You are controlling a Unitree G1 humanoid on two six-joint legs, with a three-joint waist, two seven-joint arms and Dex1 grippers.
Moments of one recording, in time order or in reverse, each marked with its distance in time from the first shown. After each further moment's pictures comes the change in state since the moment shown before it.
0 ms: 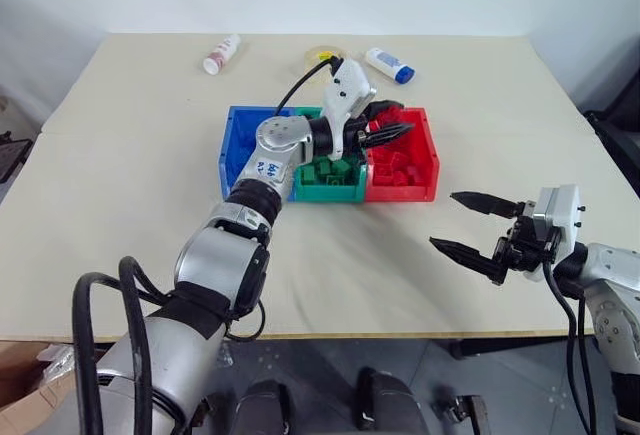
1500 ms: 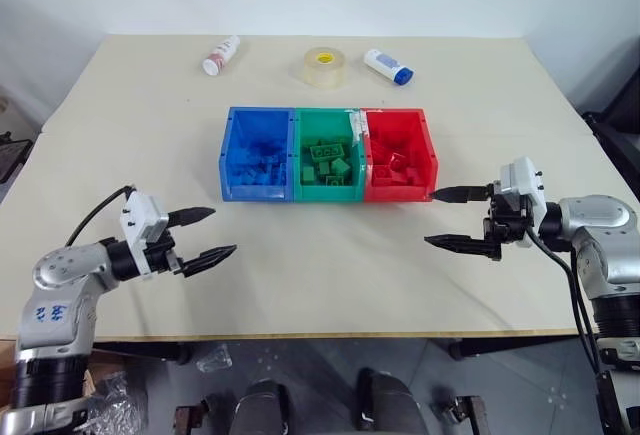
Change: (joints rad) left arm 1.216 0.623 0.320 -1.275 -0.268 0.552 -0.216; right arm -0.430 -0.075 0.234 0.509 -0.168 -0.056 0.378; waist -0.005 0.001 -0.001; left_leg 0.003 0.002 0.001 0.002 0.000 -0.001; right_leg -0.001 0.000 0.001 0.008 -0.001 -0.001
